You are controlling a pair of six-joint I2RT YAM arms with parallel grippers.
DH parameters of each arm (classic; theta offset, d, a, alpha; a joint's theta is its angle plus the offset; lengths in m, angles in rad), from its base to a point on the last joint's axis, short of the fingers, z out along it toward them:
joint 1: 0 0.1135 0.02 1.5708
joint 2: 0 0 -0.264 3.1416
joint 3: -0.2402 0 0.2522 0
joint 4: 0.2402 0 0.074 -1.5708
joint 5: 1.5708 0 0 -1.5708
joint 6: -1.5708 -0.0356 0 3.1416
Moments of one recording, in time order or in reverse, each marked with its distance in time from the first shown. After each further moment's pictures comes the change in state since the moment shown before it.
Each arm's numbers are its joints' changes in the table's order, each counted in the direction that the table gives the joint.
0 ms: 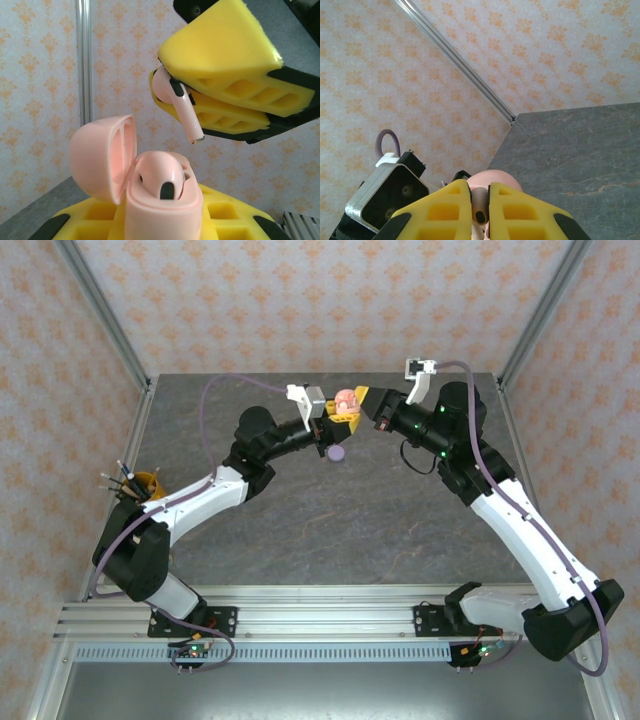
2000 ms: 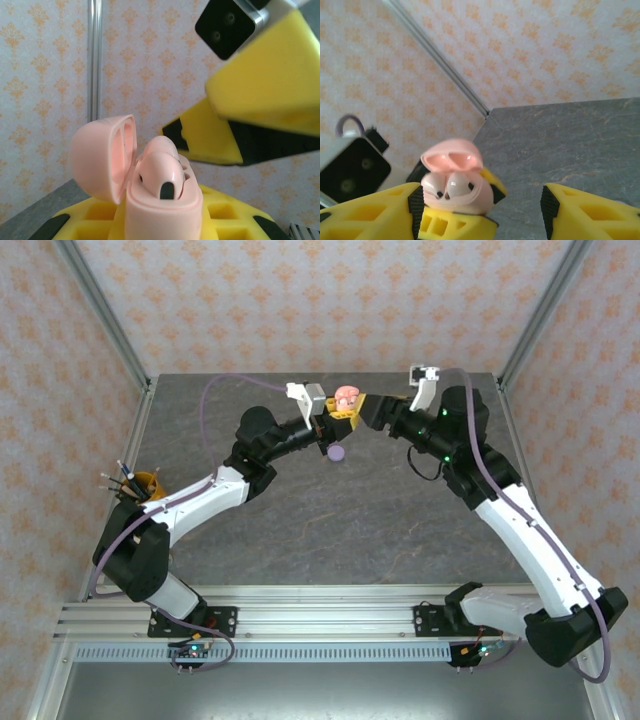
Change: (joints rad) left arm -0.013 0.000 -0.008 0.004 -0.058 0.023; right arm -0.029 0.032 -0.003 0.105 0.057 0.089
